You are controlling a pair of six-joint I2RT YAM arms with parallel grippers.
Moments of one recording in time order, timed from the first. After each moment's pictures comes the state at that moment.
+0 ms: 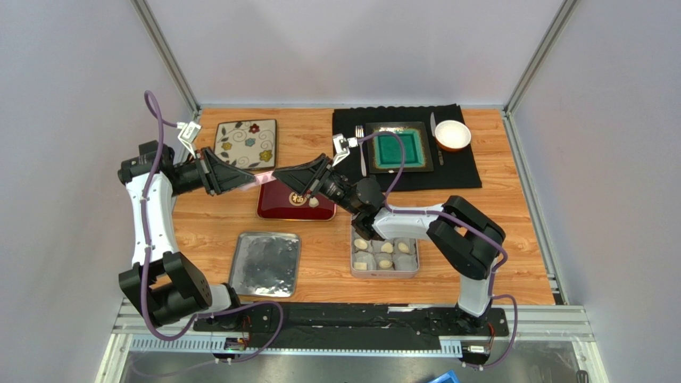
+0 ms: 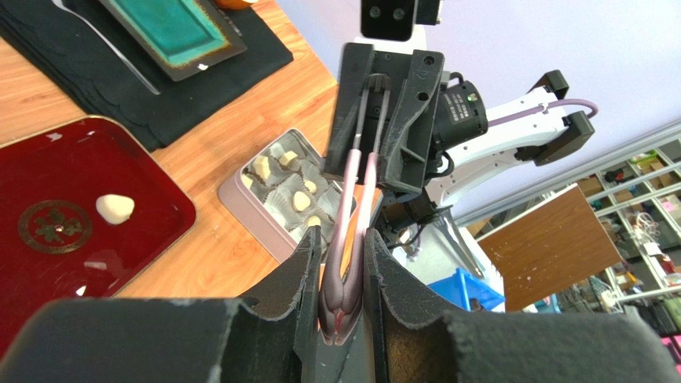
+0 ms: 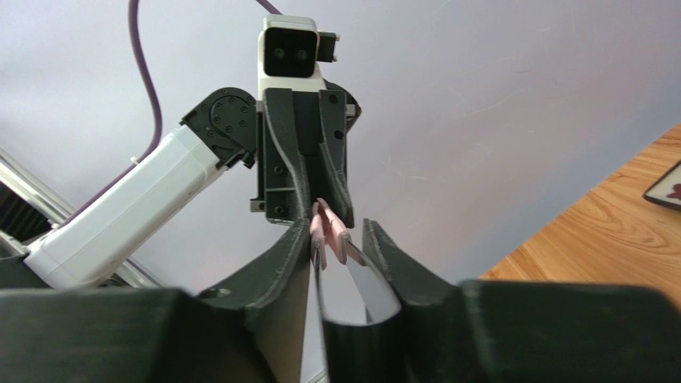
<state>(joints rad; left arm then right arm) 0.41 1.32 1.29 -1.38 1.55 0.62 0.95 1.86 1.04 1.32 -0.17 1.02</state>
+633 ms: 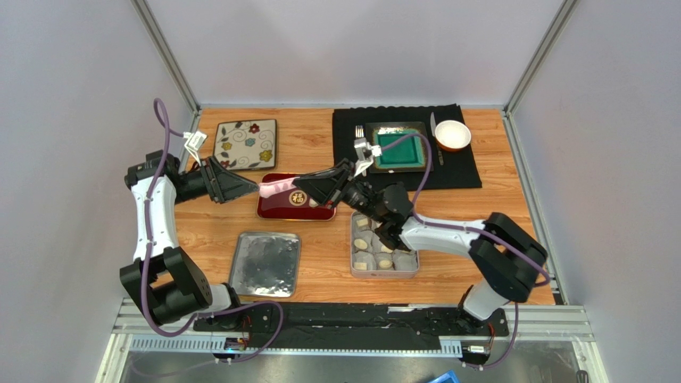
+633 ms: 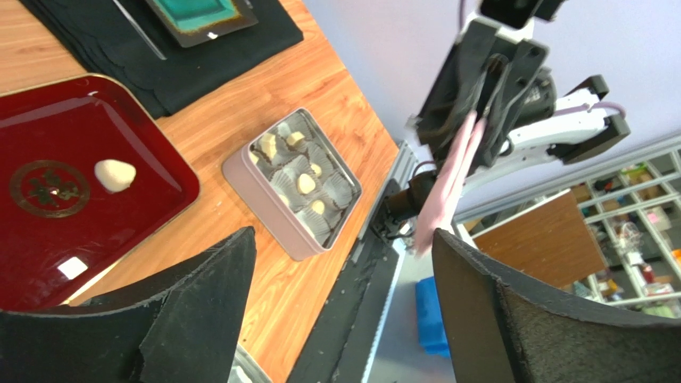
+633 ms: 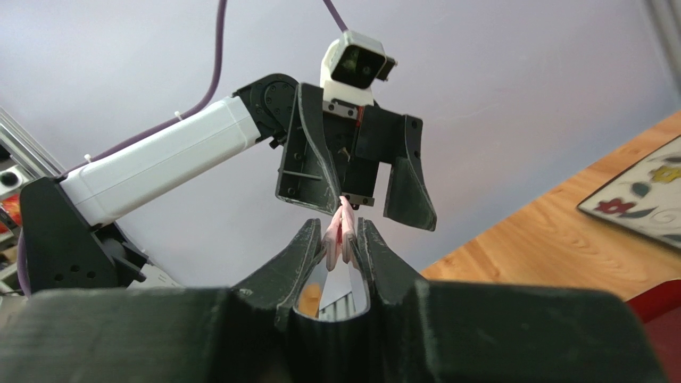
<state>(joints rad) 0.42 1.33 1.19 -1.37 1.51 0.66 0.93 1.60 0.85 1.25 -0.22 0.83</state>
